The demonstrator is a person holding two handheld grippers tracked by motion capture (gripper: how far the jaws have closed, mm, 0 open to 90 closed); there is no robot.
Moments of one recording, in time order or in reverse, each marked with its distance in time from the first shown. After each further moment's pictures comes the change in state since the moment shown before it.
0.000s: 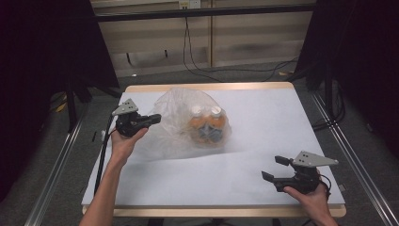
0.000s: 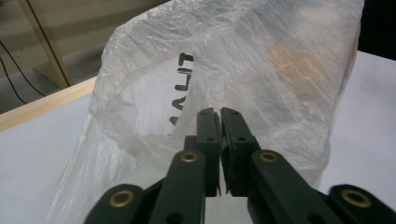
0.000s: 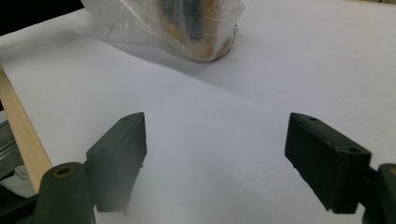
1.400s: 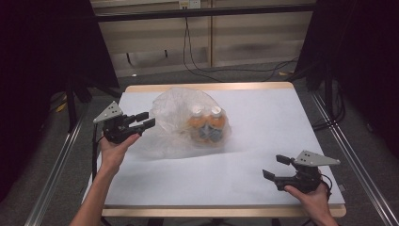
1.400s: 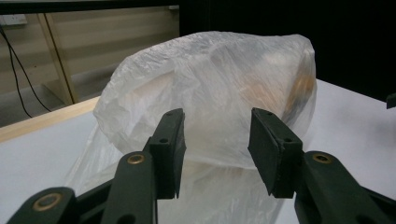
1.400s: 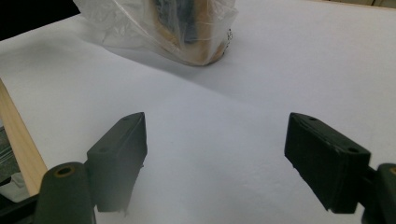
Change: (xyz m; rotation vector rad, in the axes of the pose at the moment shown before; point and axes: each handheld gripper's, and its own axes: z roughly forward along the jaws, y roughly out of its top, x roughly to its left) left arm -0.014 0.006 -0.042 -0.124 0.040 -0.053; right arm -0.002 0.000 -0.002 -0.015 -0.016 0.015
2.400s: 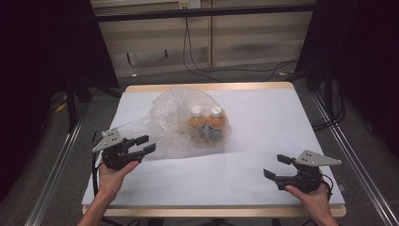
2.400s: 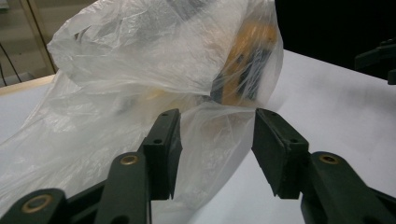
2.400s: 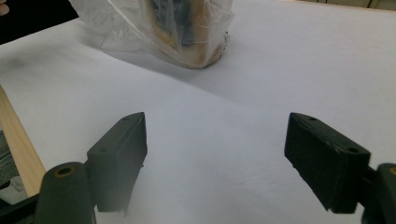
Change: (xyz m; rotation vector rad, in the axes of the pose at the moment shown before) left arm -0.040 -0.052 -0.025 0.024 -0.039 -0.005; right arm -0.001 0.000 -0.002 -0.009 -0.004 0.007
